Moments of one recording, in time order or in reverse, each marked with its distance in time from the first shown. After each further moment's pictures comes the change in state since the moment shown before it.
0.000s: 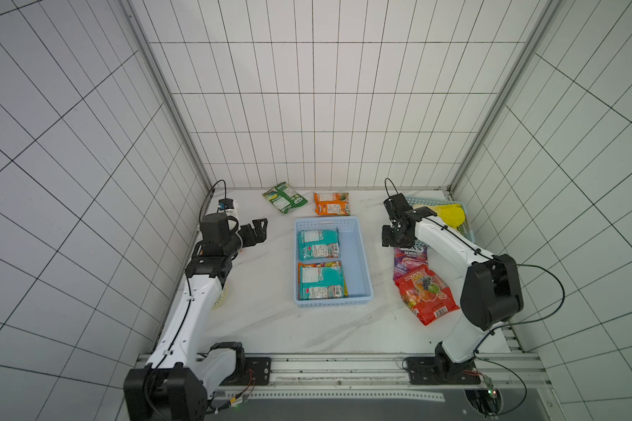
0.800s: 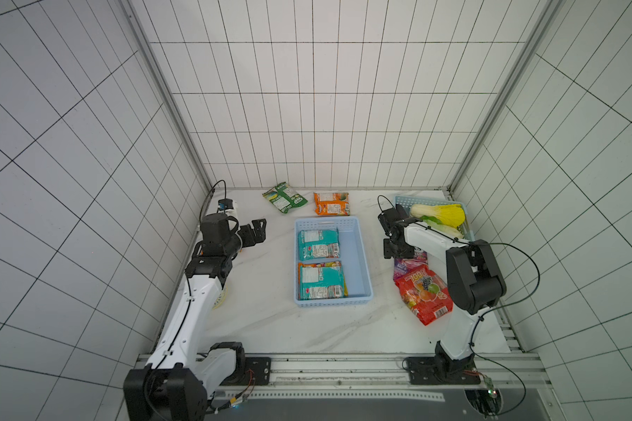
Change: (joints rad) left arm -0.003 -0.002 0.000 -0.006 -0.032 0.008; right arm -0.018 0.145 -0.122 0.107 0.145 0.031
